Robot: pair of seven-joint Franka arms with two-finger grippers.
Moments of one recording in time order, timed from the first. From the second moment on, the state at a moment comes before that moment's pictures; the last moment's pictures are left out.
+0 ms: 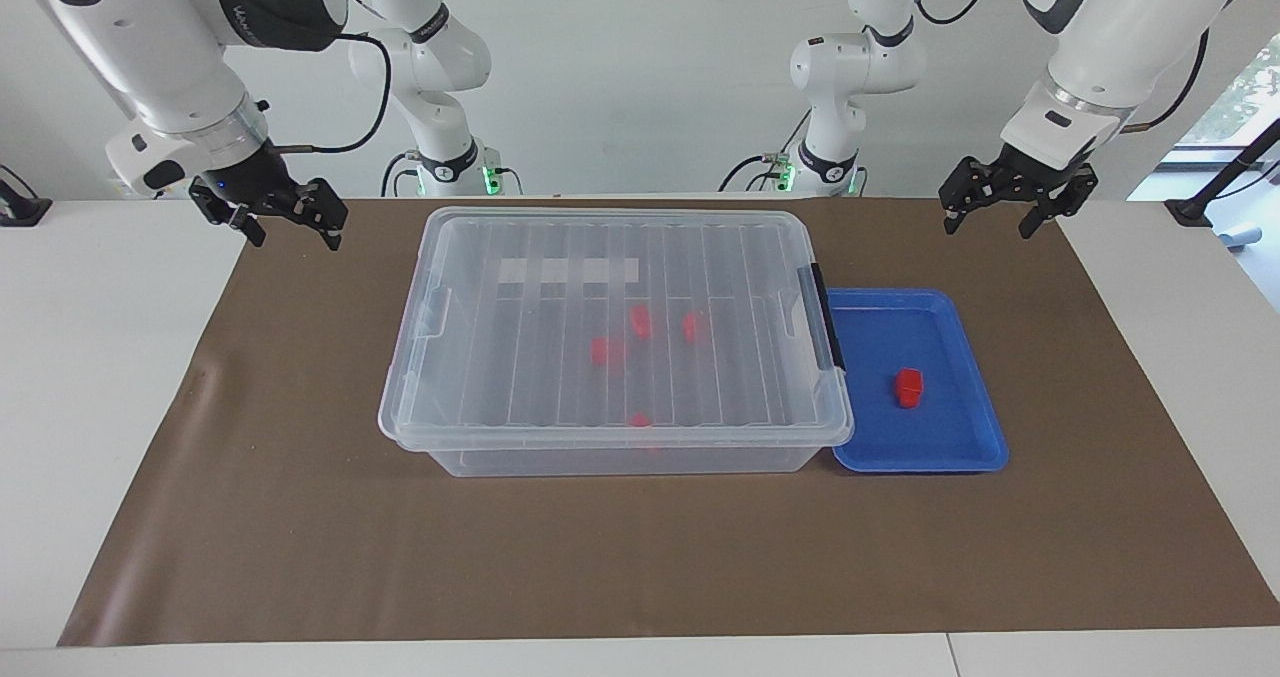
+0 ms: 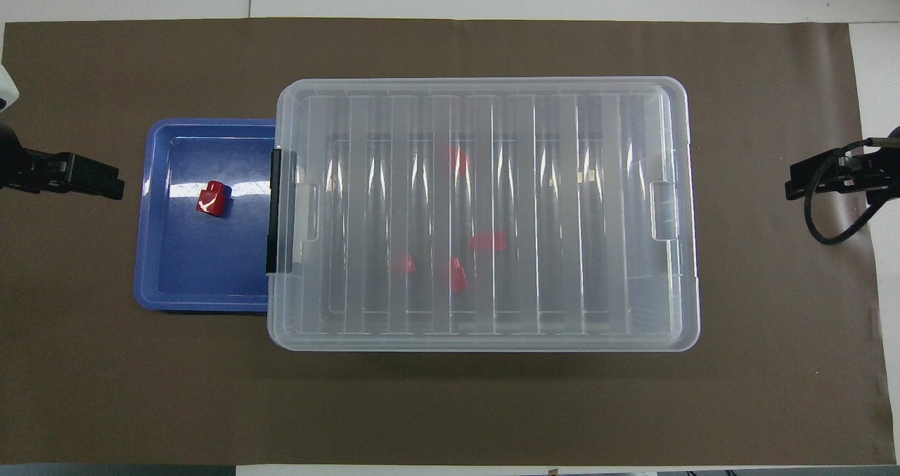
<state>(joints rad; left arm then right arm) -0.04 -0.01 -0.06 -1.58 -0.01 1.55 0.06 -0.02 0.01 -0.04 -1.62 -0.01 1.55 0.03</state>
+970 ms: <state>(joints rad) -0.04 -0.01 -0.06 -1.58 -0.01 1.55 0.06 0.07 0.00 -0.04 -1.72 0.04 1.75 0.13</state>
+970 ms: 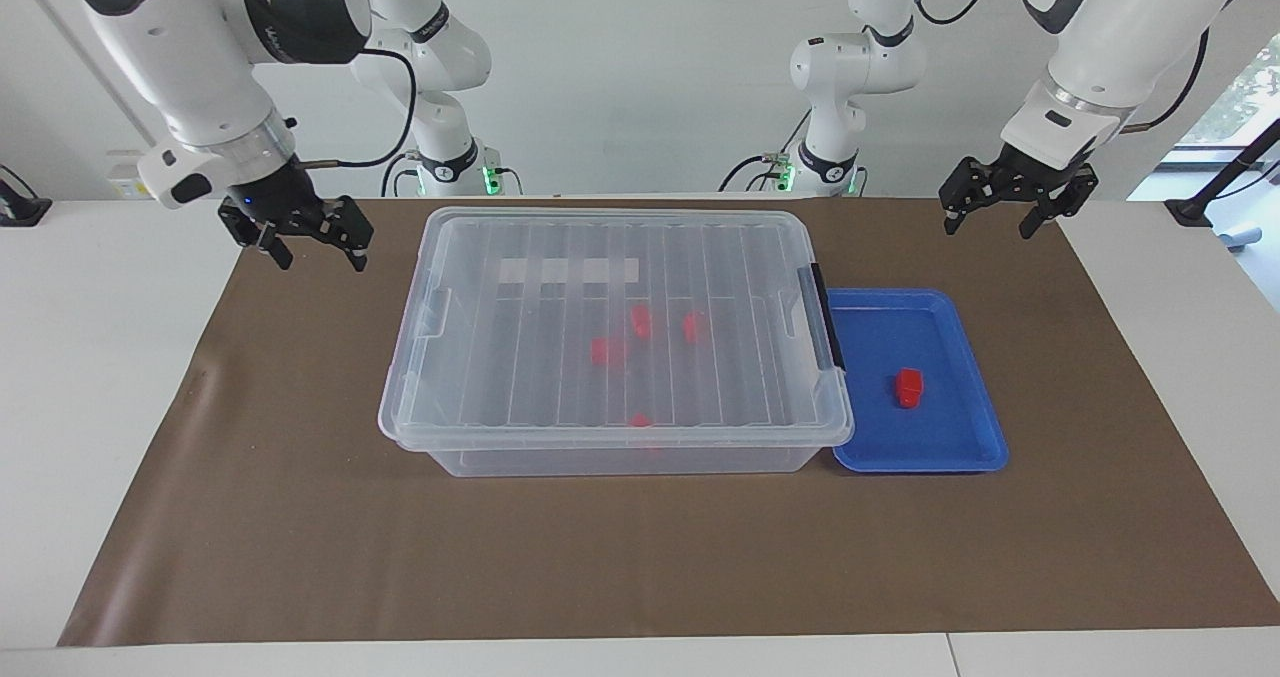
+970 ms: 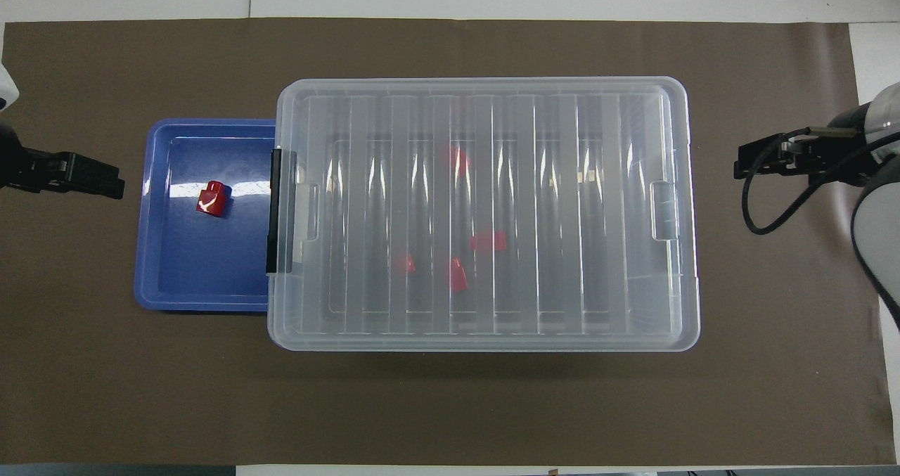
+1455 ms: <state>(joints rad) -0.04 -0.01 -0.06 -1.58 -0.01 1.55 0.06 0.12 0.01 -0.04 -1.91 0.04 1.94 0.19</state>
